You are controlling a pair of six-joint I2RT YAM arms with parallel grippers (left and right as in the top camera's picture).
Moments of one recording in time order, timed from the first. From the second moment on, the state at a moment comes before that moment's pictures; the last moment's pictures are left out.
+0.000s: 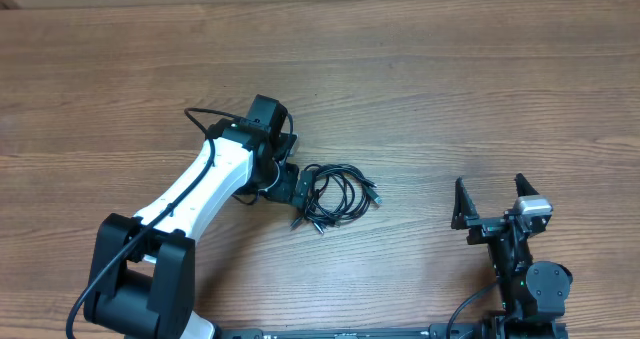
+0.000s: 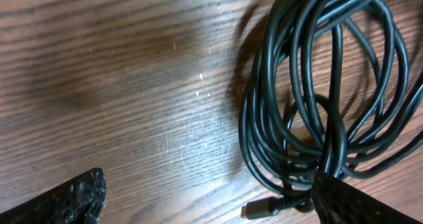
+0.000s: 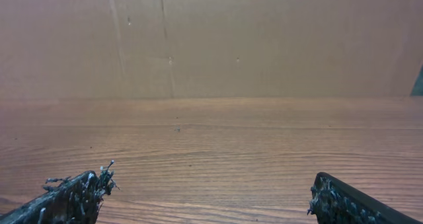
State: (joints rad) left arm -0.35 1.71 1.12 -0.89 0.18 -0.11; right arm -0.04 0.01 0.02 -0.03 -0.14 0.05
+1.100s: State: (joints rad) left arm -0.35 1.86 1.14 -0.87 0.15 -0.13; right arm -0.04 0.01 0.02 -0.02 -0.14 0.05
